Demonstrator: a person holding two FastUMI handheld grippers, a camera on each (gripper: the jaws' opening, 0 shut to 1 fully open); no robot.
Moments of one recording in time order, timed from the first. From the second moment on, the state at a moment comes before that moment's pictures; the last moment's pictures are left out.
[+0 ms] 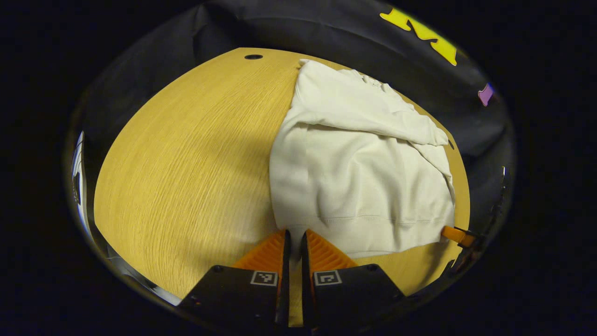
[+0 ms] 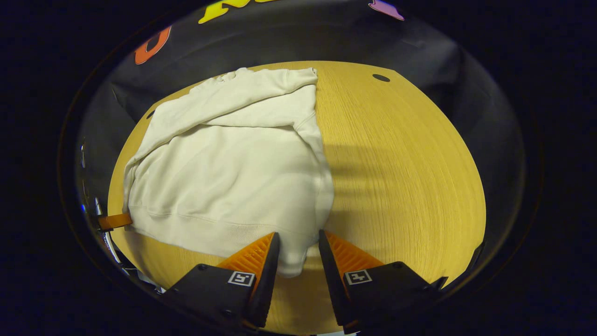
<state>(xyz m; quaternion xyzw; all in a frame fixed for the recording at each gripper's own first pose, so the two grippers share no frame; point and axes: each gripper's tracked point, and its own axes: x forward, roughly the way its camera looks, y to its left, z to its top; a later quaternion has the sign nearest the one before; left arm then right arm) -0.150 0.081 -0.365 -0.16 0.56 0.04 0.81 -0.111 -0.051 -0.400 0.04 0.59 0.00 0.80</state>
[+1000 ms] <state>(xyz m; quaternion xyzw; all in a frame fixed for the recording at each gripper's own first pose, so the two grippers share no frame) -0.088 0.077 -0.279 -0.18 0.44 -0.01 0.88 -0.067 -0.035 -0.306 0.21 0.52 0.03 0.82</state>
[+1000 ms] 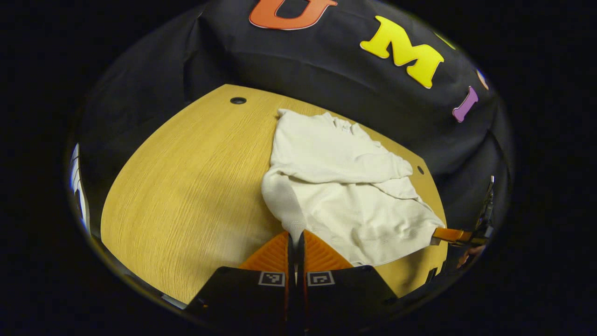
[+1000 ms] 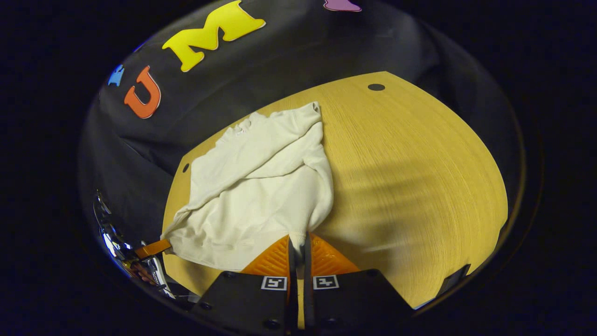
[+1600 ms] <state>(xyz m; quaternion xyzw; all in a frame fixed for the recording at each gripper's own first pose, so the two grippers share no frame) 0.036 0.076 -0.150 -0.17 0.33 -0.06 0.93 0.046 -0.011 -0.174 0.26 0.44 0.07 0.86</state>
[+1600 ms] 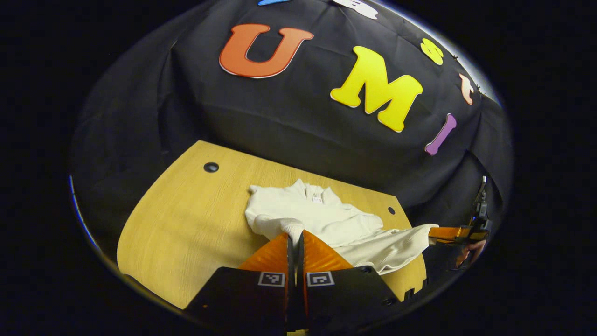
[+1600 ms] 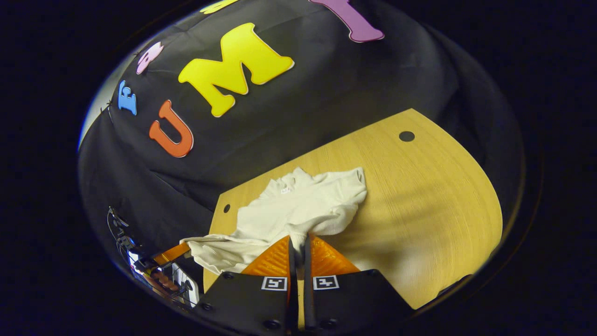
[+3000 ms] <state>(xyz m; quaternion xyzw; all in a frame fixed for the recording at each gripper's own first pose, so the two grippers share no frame) 0.318 0.079 -0.350 -0.10 0.35 -0.03 0.93 0.292 -0.021 -0.414 0.22 0.45 -0.02 0.86</state>
